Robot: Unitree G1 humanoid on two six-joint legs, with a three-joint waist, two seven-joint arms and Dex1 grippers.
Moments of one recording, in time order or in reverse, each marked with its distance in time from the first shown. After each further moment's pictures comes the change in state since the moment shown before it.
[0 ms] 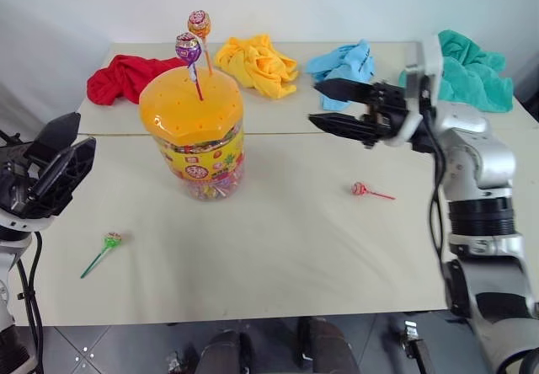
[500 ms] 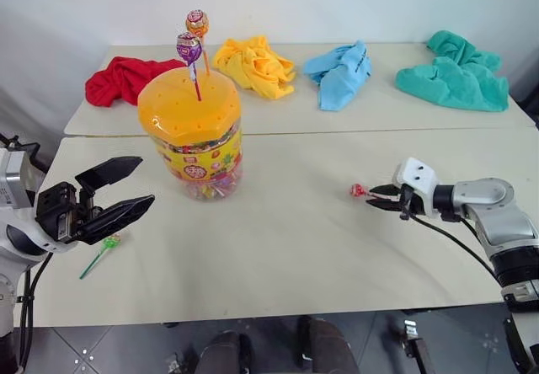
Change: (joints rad) left arm 0.084 0.083 -0.134 -0.045 0.147 0.016 -0.197; right arm 0.376 -0.324 0.126 0.280 -0.416 -0.326 -0.028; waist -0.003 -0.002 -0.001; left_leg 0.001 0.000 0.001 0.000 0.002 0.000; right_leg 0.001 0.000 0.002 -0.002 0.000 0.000
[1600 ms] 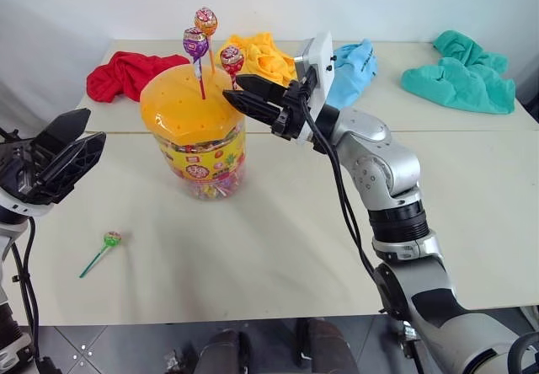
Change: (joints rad) left arm -0.183 -0.027 0.100 0.160 -0.006 0.058 0.091; right arm -0.388 0.637 -0.035 -0.368 0.295 0.396 -0.402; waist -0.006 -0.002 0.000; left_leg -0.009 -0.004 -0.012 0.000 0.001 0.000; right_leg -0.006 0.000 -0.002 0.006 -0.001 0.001
